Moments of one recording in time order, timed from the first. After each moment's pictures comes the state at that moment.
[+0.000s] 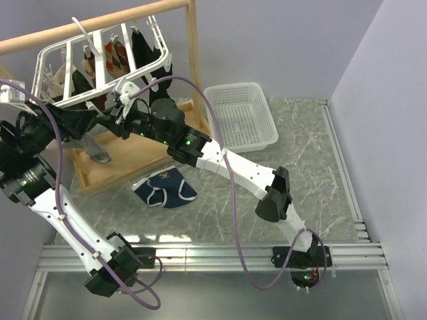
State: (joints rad) left arm 0.80 0.98 1.43 -0.31 1.25 -0.53; right arm 1.11 2.18 2.35 0.07 -0.19 -0.03
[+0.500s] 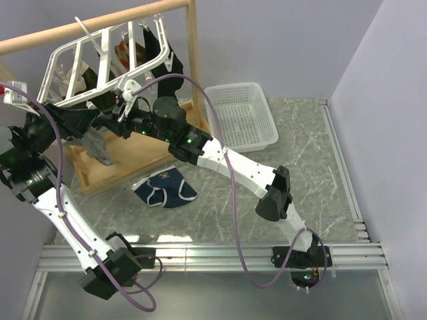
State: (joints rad) left arm 0.76 0.97 1.28 0.00 1.27 -0.75; right arm 1.10 2.18 2.35 0.07 -0.24 0.02
